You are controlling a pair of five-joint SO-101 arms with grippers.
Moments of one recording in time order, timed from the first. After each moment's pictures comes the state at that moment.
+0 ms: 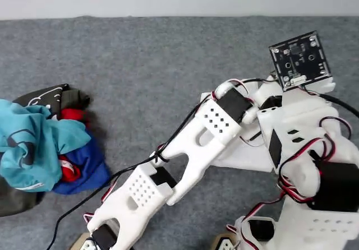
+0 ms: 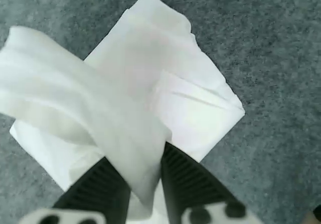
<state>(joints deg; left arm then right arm) 46.6 49.5 -67.3 99.4 2.9 -0.2 -41.4 -9.1 96.5 20.4</state>
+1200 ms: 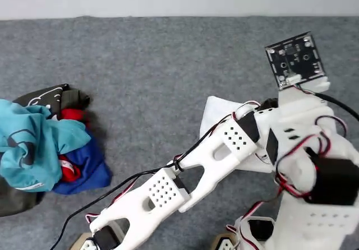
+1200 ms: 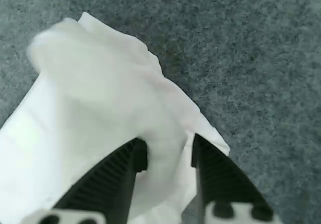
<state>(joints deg) 51.6 63.7 -74.9 90.4 2.9 -0.4 -41.3 -6.7 96.5 20.4</state>
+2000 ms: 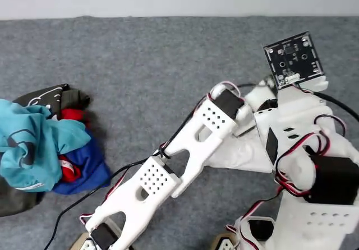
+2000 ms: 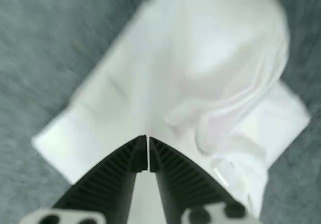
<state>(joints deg) 42.6 65.7 -78.5 97.4 -6.8 -0.3 -41.4 -6.4 96.5 20.4</state>
